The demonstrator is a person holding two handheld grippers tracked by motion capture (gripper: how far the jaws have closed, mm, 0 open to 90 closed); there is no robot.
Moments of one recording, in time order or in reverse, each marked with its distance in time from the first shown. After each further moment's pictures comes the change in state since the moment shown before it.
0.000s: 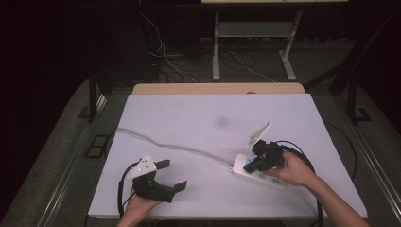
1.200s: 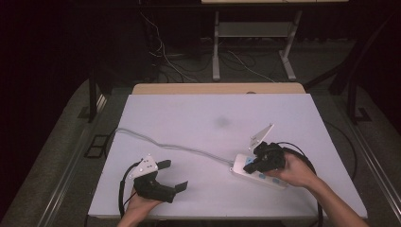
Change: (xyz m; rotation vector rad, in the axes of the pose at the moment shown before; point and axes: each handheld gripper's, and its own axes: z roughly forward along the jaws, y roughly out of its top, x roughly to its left) left arm 0.000 -0.001 0.003 0.015 -0.005 0.003; right arm 0.005 -0.003 -0.004 -0.050 0.012 -0.062
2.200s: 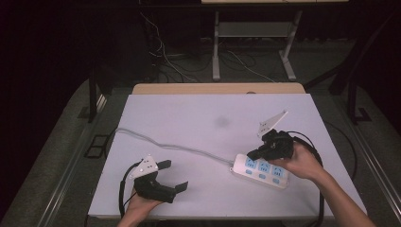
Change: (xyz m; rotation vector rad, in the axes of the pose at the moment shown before) left arm -0.001 0.000 0.000 0.001 -0.005 0.002; right arm -0.007 0.008 -0.043 -0.113 -0.069 0.025
